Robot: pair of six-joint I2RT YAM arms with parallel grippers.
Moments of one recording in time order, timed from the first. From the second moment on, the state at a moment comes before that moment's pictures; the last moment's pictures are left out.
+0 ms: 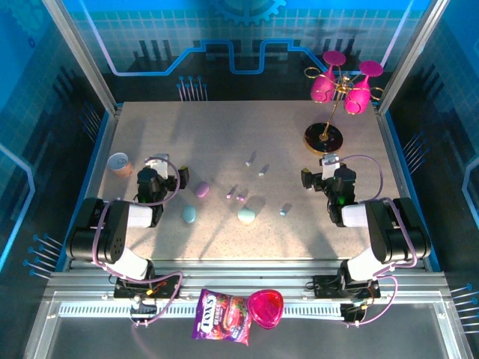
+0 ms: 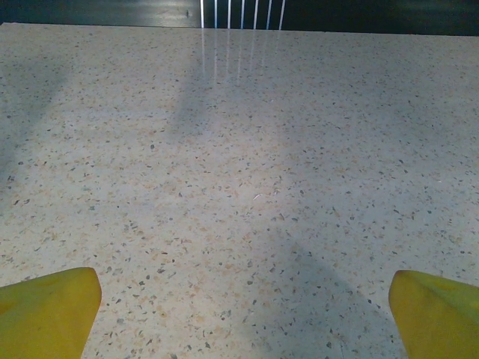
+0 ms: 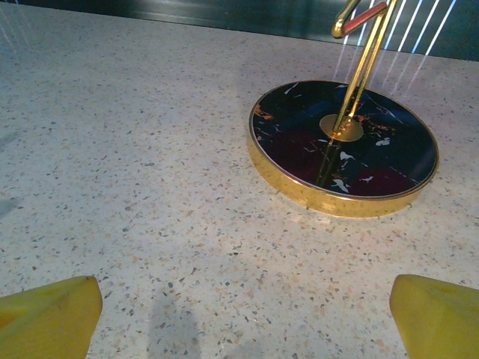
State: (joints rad) left arm -0.01 1.54 0.37 0.81 0.02 -0.07; right arm 0.07 1.54 0.38 0.78 -0.03 -0.09
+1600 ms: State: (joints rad) left arm -0.35 0.89 0.49 0.02 0.08 -0.20; right arm 0.76 1.59 0.89 -0.39 -0.24 -0.57
